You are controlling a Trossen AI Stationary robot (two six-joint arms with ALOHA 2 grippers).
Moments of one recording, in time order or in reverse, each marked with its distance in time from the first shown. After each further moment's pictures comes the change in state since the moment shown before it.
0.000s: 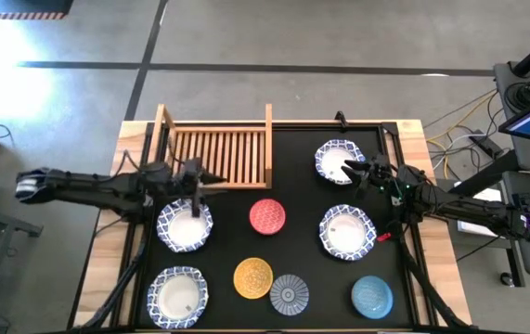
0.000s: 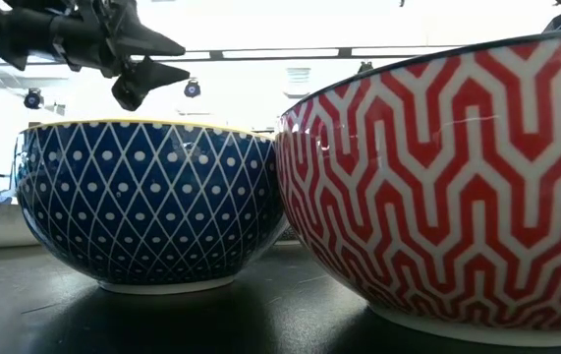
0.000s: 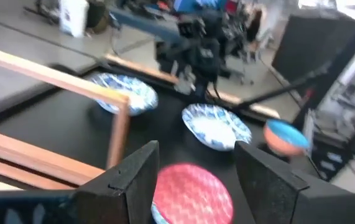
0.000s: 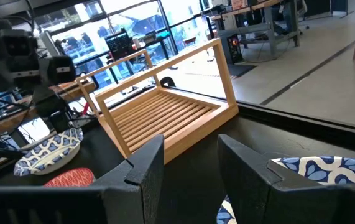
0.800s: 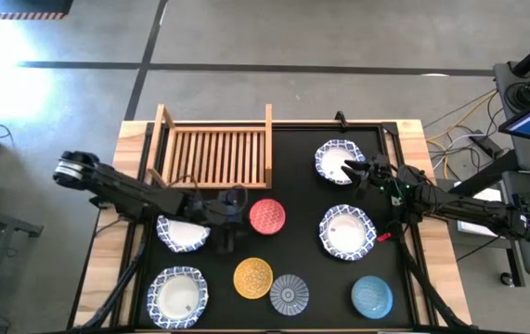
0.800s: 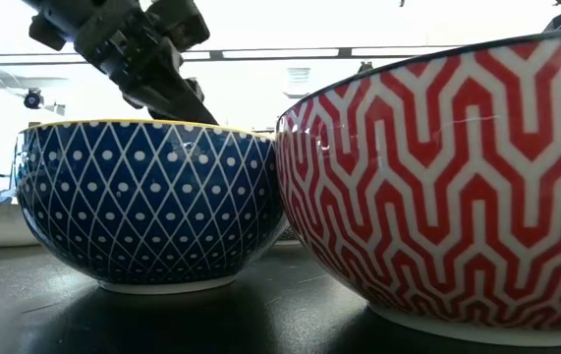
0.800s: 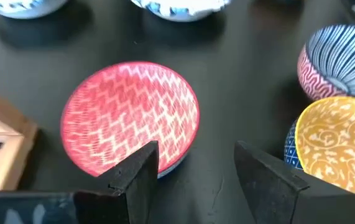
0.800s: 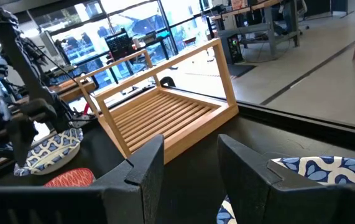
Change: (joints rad) left arm -0.278 0.618 0.341 -0.240 -0.110 0.143; right arm 0.000 0.000 0.000 0.000 0.000 0.000
